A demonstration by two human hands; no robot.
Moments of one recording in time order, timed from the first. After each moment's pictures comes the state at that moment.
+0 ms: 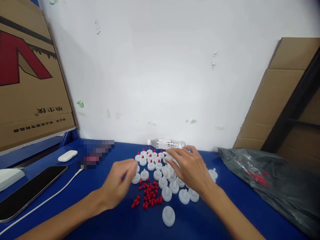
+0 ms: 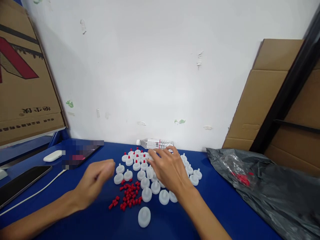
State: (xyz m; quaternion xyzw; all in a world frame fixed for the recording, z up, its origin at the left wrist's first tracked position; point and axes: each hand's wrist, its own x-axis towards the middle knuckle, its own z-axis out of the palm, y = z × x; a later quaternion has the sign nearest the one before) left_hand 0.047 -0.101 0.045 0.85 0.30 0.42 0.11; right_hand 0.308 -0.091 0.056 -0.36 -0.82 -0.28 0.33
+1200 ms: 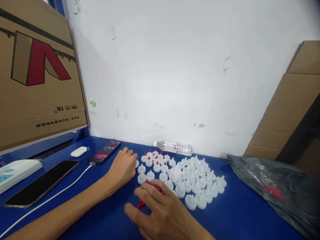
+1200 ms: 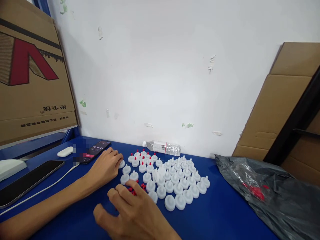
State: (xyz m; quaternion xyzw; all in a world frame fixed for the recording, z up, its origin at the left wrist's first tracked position) left_hand 0.020 -0.053 0.027 0.81 0.51 0.20 -0.20; right_hand 0.230 -0.146 0.027 -0.15 -0.90 -0.23 0.33
